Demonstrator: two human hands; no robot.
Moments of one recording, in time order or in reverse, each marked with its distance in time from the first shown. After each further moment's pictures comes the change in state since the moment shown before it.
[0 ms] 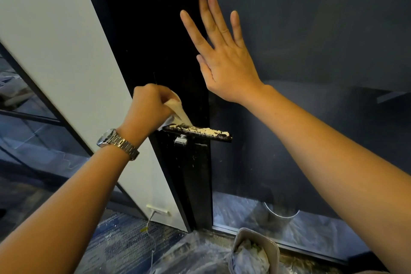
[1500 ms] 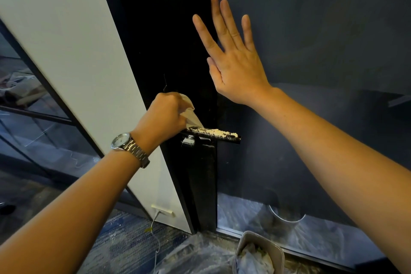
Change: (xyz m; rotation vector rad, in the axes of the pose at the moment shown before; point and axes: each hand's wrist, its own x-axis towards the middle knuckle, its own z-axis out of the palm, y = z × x) left_hand -0.012 -0.005 0.005 0.051 -0.071 0.210; right_hand 0.000 -0.002 0.000 -0.024 -0.025 0.012
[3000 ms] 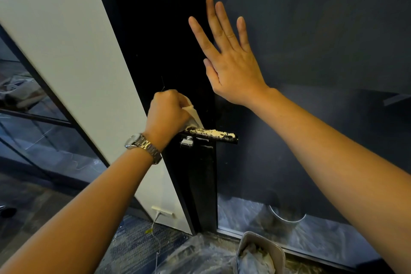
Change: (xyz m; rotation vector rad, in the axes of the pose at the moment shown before) left_hand 0.010 0.012 0.009 -0.074 0.174 -0.211; right_hand 0.000 0.002 0.000 0.038 0.008 -0.007
